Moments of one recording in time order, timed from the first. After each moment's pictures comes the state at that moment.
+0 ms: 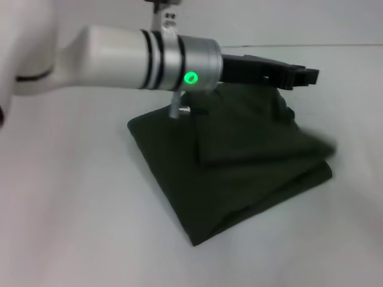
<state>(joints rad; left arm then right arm) -0.86 -2.17 1.39 0.79 1.71 0.99 -2.18 0.26 2.00 -0.44 -0.70 -1.72 -1.55 1.15</state>
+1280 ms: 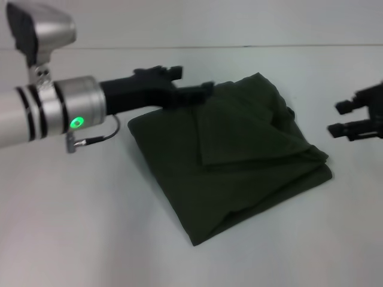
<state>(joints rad) -0.48 -2.17 1.20 0.96 1.71 1.08 -1.80 0.64 2.00 -0.70 -1.15 -2.44 -1.75 1.74</state>
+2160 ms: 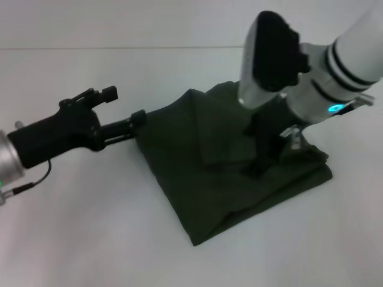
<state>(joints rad) -0.30 -2.17 0.88 0.86 1.63 1.40 -1.38 0.84 2.10 -1.42 -1.10 -2.59 -1.46 2.07</state>
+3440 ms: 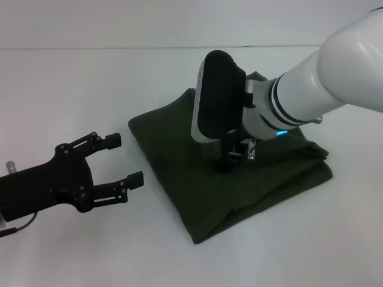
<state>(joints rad) -0.27 -2.16 0.74 0.82 1.79 1.70 -1.22 0.80 2.11 -1.82 -1.06 -2.63 -1.05 2.29</state>
